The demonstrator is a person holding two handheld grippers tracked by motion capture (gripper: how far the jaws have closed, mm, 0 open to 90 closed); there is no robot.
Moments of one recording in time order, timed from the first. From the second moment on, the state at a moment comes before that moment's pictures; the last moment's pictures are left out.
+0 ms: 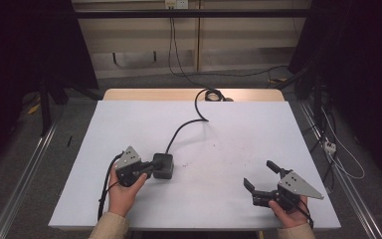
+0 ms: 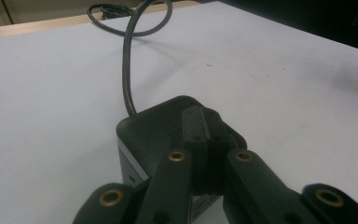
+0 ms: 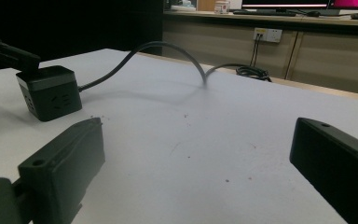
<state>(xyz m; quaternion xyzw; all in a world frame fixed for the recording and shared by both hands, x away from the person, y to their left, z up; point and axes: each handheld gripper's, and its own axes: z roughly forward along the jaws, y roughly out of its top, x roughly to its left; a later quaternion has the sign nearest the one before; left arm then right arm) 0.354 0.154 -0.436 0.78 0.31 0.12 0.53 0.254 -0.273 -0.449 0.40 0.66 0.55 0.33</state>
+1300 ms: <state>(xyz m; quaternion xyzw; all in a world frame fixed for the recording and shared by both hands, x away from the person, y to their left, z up) 0.347 0.158 -0.431 0.76 0.33 0.12 0.55 0.258 -0.269 -0.449 0.39 0.66 0.55 0.32</state>
